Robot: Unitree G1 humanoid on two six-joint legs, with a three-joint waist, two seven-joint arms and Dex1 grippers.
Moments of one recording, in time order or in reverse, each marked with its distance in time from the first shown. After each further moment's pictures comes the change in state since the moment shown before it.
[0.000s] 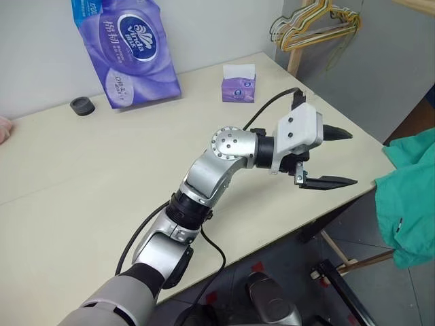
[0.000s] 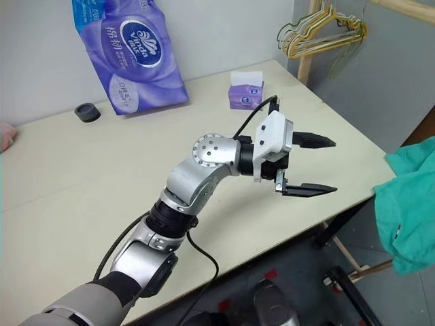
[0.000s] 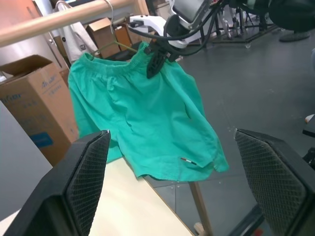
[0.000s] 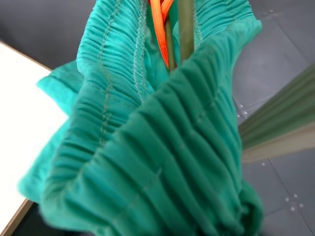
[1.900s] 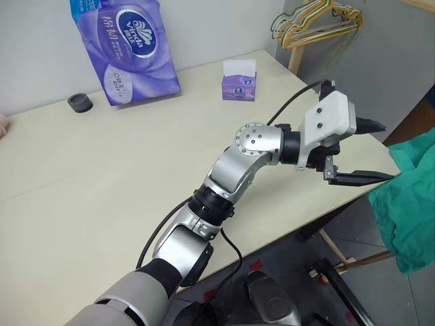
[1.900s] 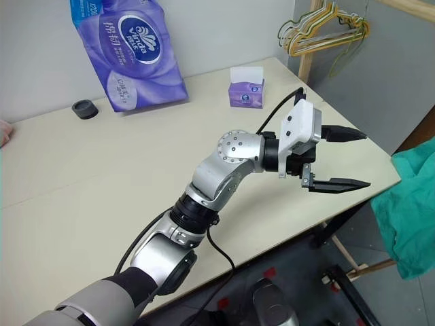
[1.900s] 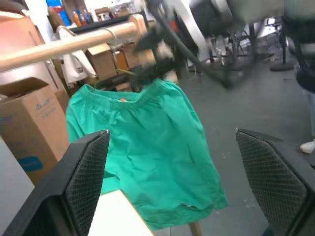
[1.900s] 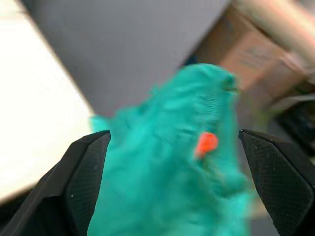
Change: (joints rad) left arm -0.117 -0.156 0.044 0.173 -0.004 -0.072 0.026; right arm 0.260 0.313 -0.298 -1.334 -0.266 0.274 0.040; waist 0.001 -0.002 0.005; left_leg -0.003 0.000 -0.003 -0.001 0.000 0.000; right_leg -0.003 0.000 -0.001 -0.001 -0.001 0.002
